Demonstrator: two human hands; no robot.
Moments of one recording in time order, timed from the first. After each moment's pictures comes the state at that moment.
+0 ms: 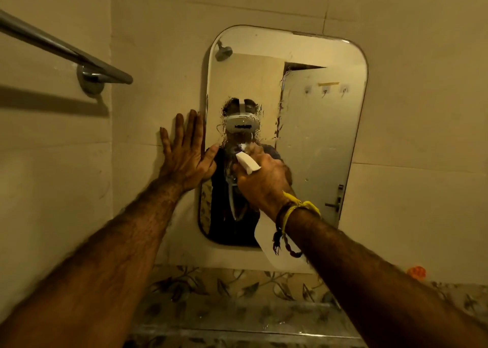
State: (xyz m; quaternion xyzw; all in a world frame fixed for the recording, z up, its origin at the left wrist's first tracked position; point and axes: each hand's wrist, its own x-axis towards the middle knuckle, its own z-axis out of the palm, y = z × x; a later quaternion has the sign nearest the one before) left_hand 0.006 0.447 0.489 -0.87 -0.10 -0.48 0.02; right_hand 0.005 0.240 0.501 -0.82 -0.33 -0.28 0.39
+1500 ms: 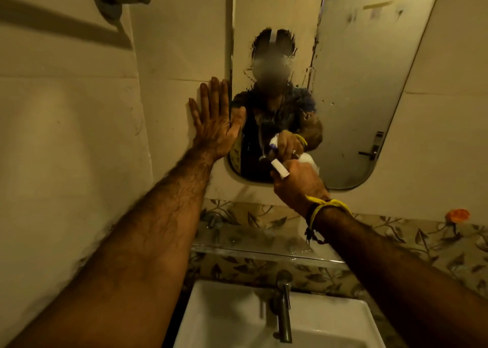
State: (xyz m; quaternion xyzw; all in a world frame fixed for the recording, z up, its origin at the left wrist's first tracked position) left_hand 0.012 0.440 0.420 -0.88 -0.14 -0.44 -0.03; right_hand 0.020 0.218 0.374 -0.88 -0.29 -0.18 0.32
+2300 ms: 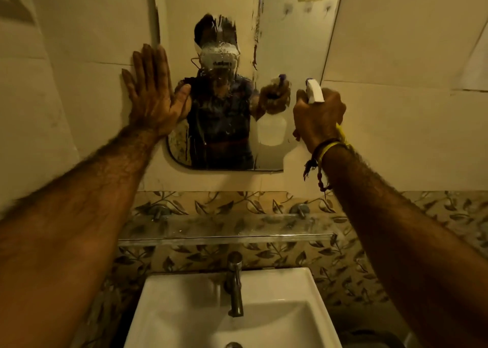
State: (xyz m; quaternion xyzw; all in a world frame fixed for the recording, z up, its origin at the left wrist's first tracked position) left_hand 0.020 0.429 0.441 -0.85 -0.13 -0.51 0.00; right_hand 0.044 0.115 0.470 -0.74 -0.09 -0.35 0.56
